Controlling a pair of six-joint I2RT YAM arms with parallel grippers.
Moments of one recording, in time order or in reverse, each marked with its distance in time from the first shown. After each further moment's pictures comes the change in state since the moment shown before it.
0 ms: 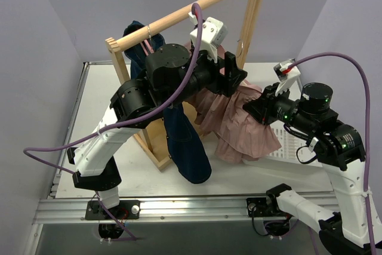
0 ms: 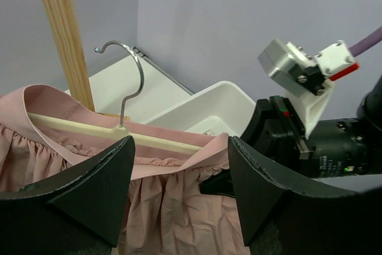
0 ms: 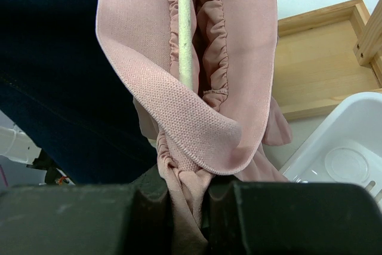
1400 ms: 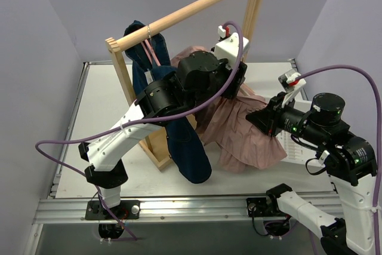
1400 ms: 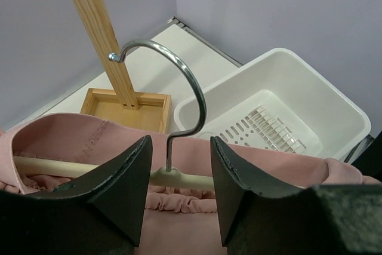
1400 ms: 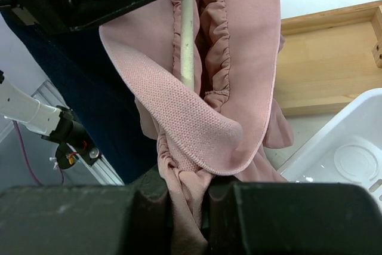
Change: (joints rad) left arm 0.000 0.063 -0.093 0.012 -0.093 0.143; right arm 0.000 -0.072 0.012 -0.072 -0.086 -0.039
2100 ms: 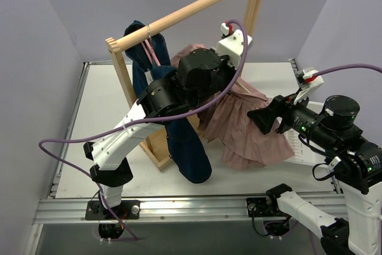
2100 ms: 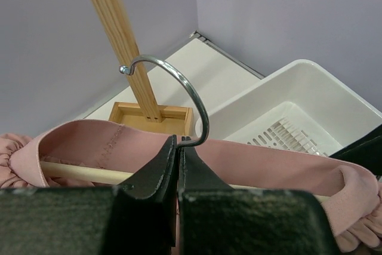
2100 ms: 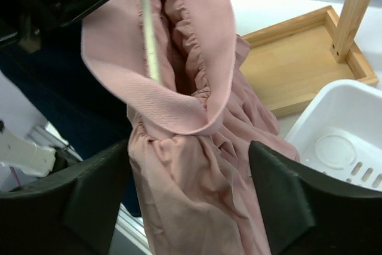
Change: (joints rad) left arm -0.003 0.048 0.092 -0.005 -0.057 0.087; right arm 0.000 0.011 0.093 -0.037 0.151 0.066
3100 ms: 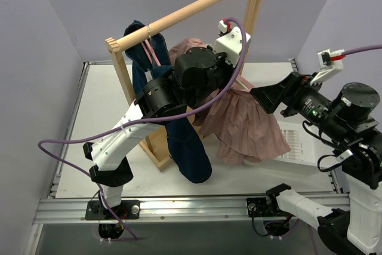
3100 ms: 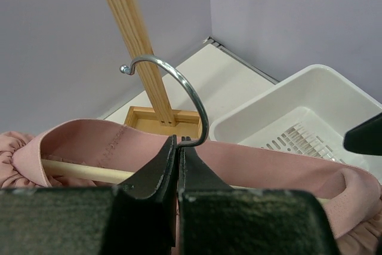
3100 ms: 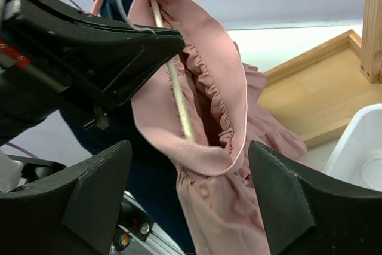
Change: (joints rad) left arm 0.000 0.004 0.034 0.003 -0.043 0.058; right arm 0.001 0.113 0.224 0.030 0.059 0.256
